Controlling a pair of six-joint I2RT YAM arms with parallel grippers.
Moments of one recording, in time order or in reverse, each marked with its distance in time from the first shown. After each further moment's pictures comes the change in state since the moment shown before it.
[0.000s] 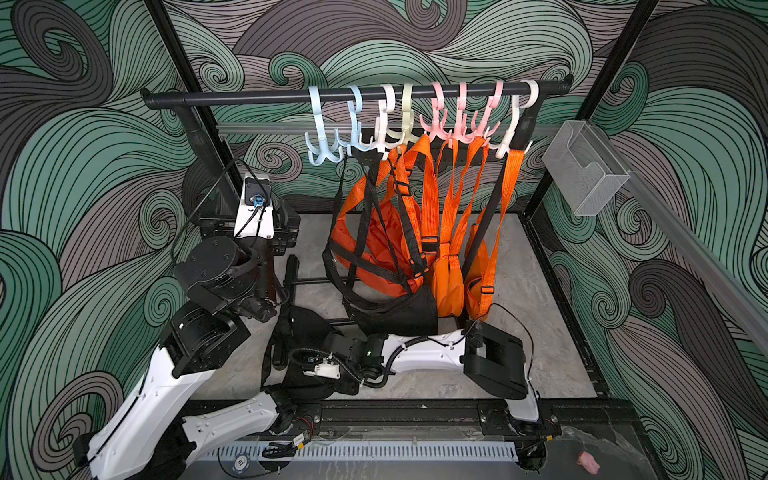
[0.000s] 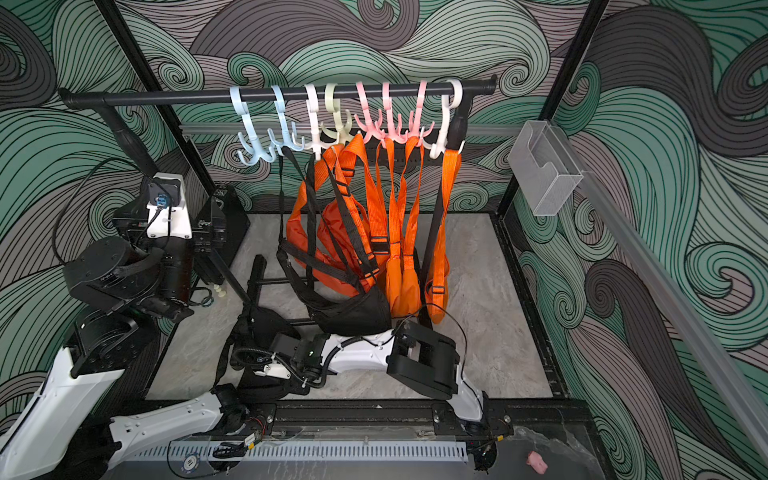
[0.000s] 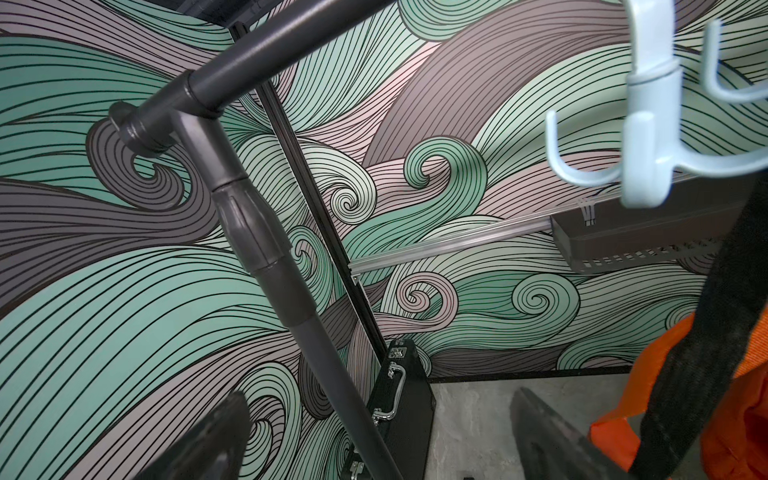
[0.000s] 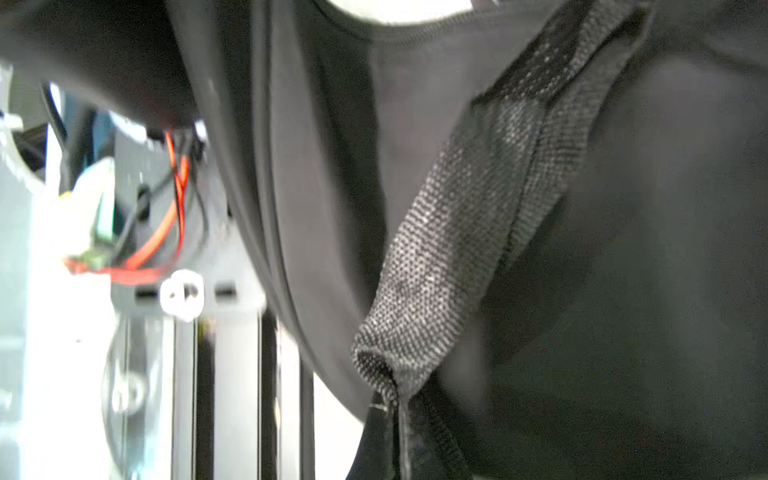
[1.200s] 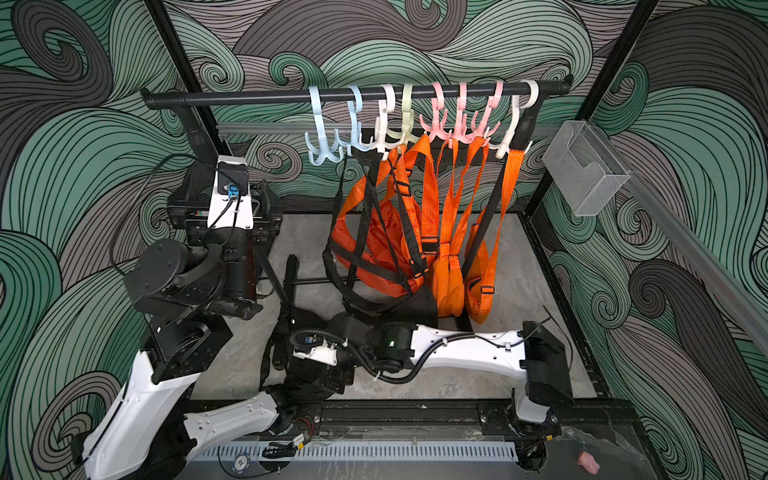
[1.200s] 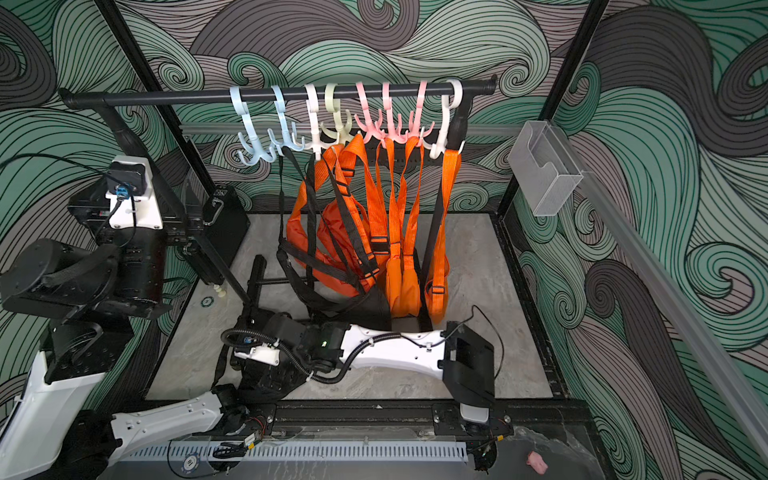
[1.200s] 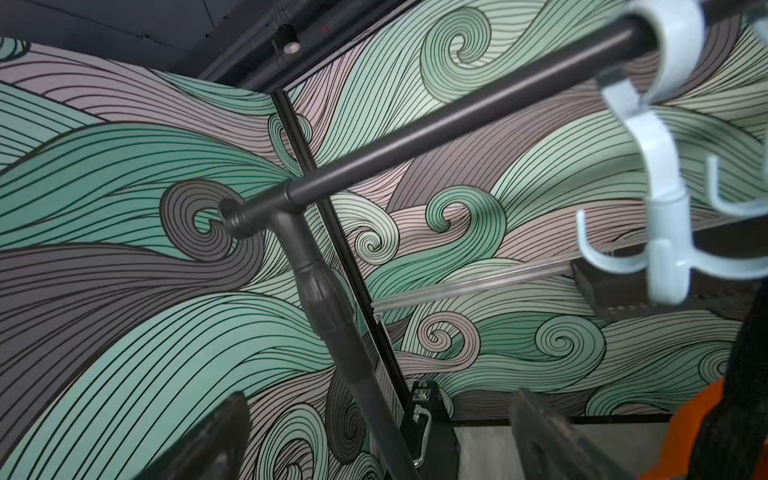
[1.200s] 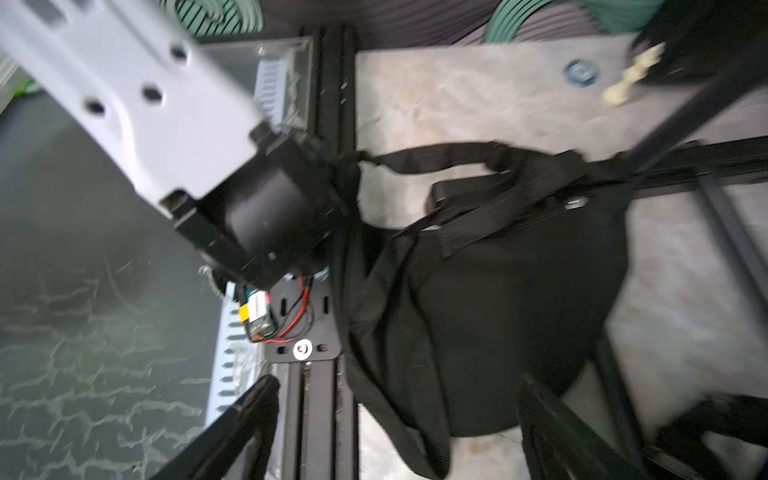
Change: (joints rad) left arm -0.018 0.008 0.087 0.103 -0.010 0.188; right arm 0.037 -0.155 0.098 0.003 -0.039 0.057
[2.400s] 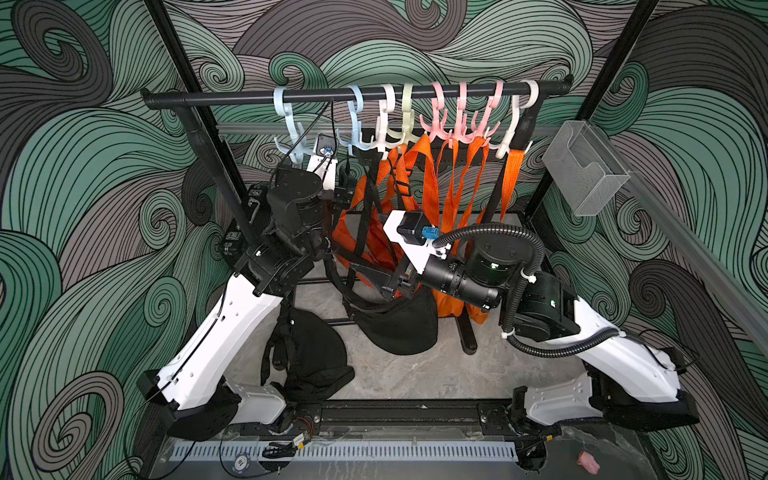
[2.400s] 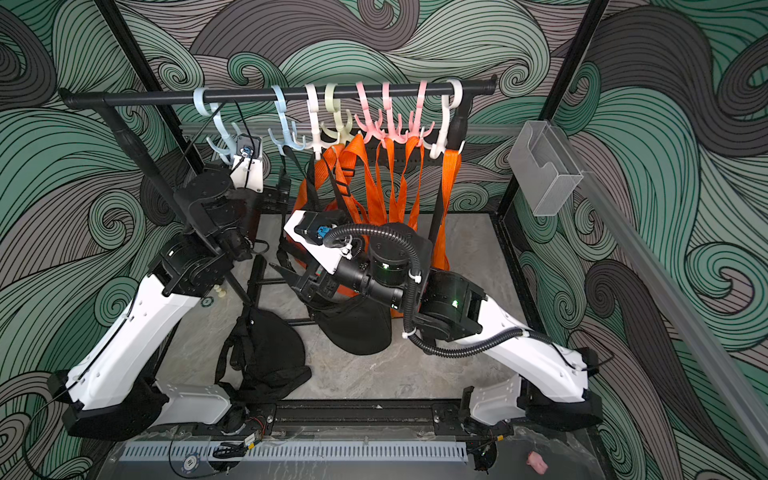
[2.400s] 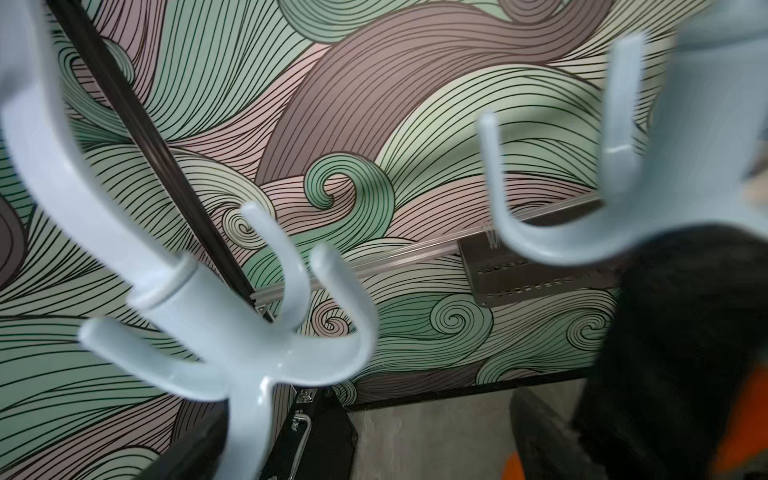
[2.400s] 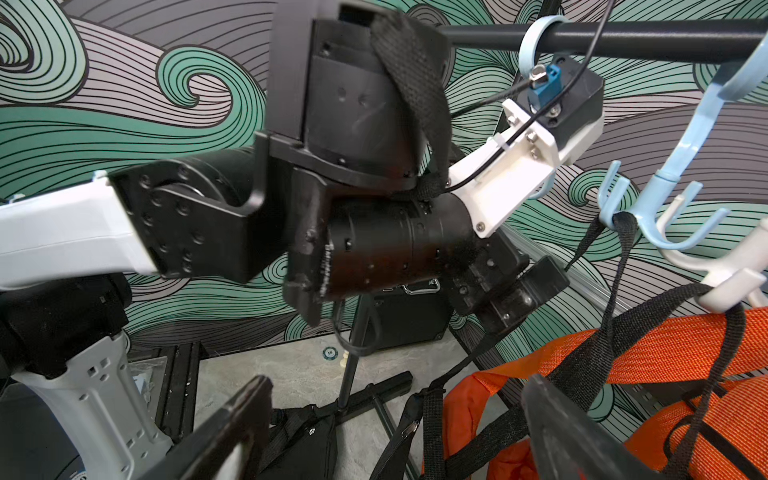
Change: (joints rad) left arm 0.092 0.363 0.187 -0.147 0.257 -0.349; right arm -0.166 -0.476 0.364 -0.034 0.300 -0.150
